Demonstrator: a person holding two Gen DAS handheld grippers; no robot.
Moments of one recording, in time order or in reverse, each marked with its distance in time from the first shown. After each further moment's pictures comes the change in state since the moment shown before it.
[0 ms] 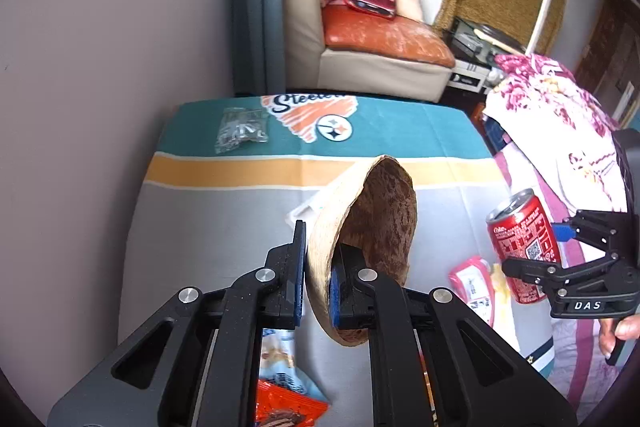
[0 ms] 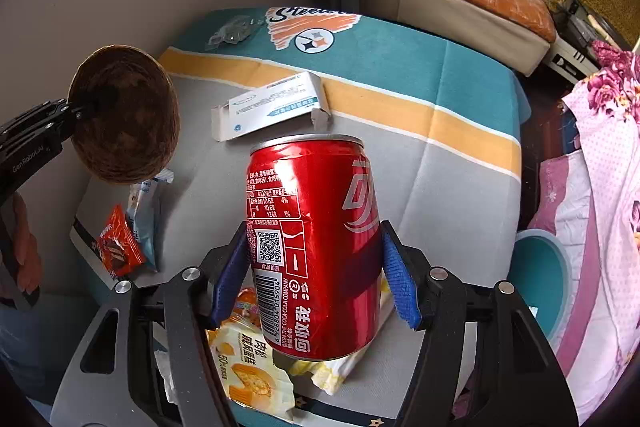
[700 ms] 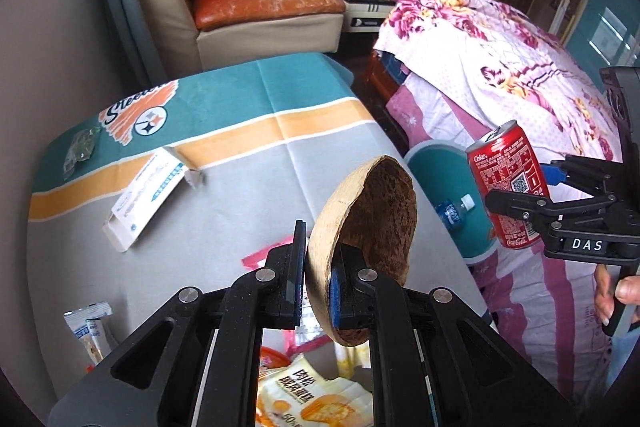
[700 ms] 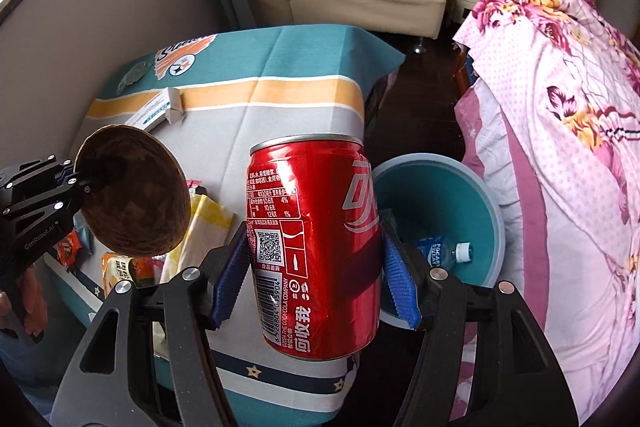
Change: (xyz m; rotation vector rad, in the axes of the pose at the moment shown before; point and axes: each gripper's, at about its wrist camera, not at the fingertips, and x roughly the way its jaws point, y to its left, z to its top) left arm 0.041 -0.200 -0.020 0.251 0.116 -0.187; right arm -0.056 -0.162 -0.104 0.263 -0.104 -0.106
